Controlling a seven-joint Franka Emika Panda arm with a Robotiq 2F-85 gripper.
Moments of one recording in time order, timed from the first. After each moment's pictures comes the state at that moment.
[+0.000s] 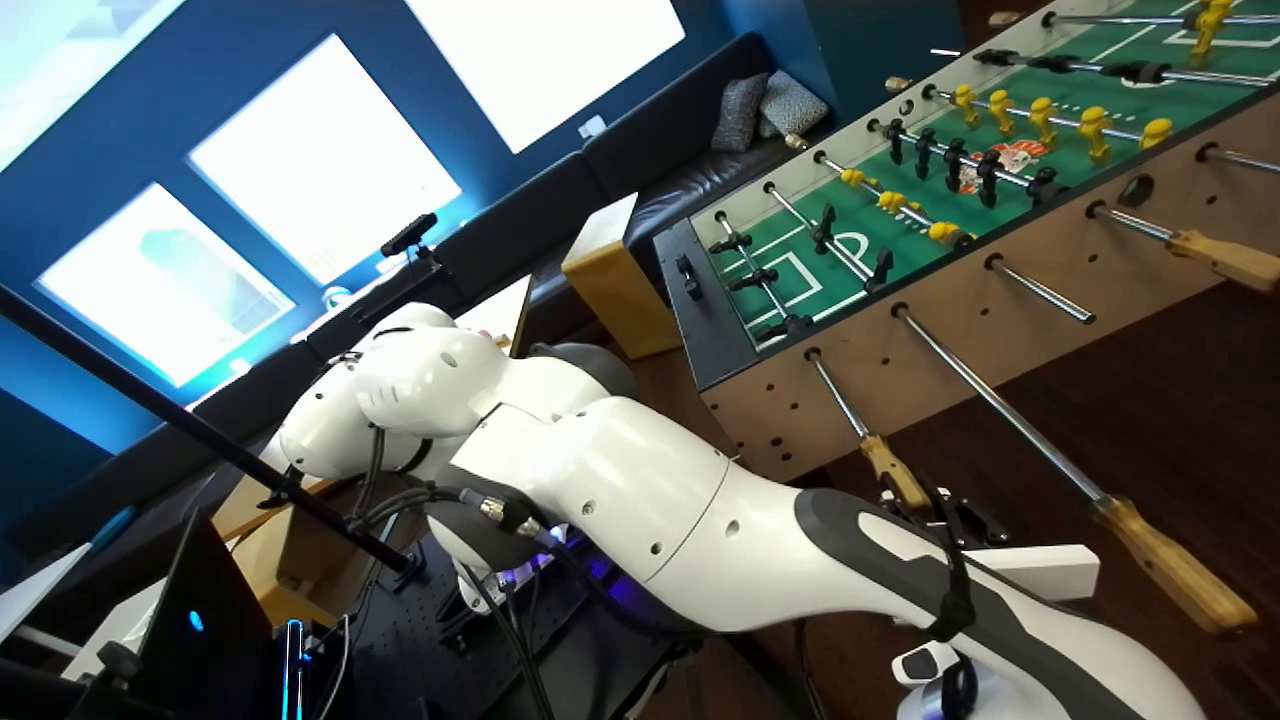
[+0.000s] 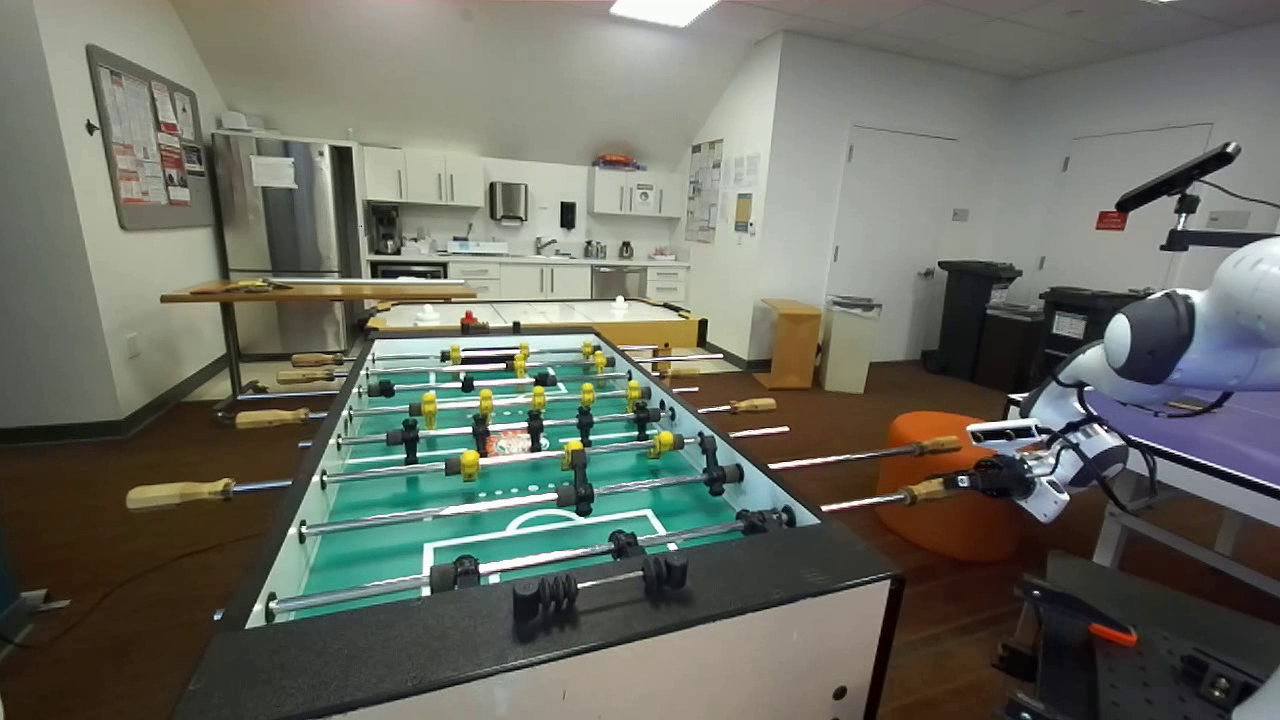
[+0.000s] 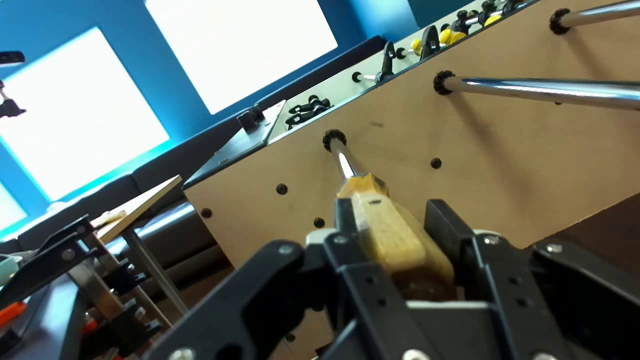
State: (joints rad) arm -1.27 1.47 -0.11 -0.99 1.10 1.11 0.99
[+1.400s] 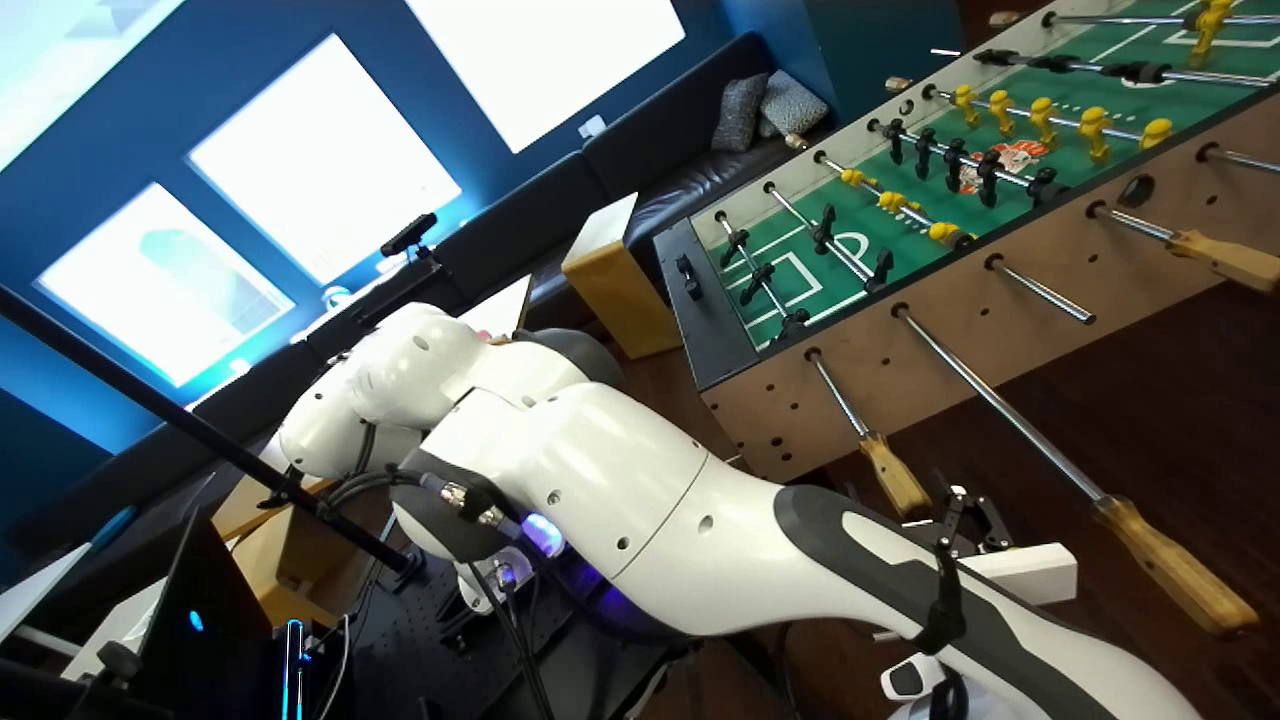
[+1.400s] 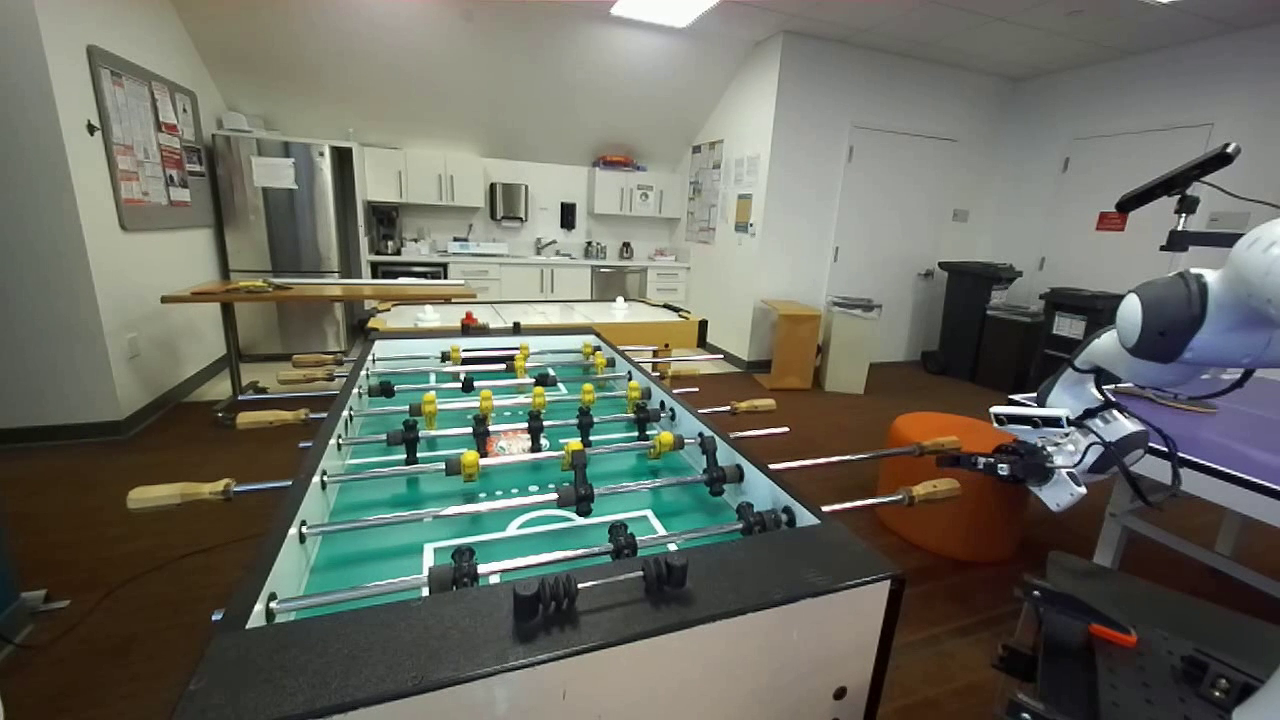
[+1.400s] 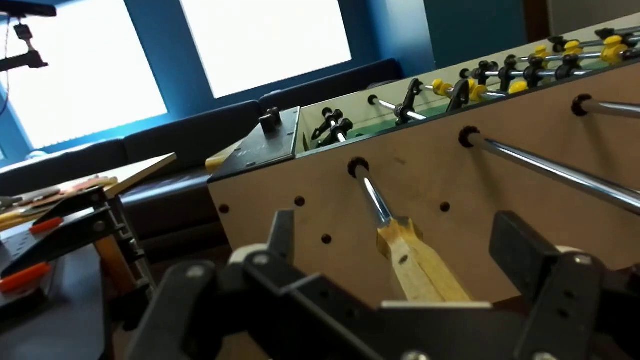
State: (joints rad) arm -1.28 1.36 -0.14 -1.10 1.07 1.05 0.76
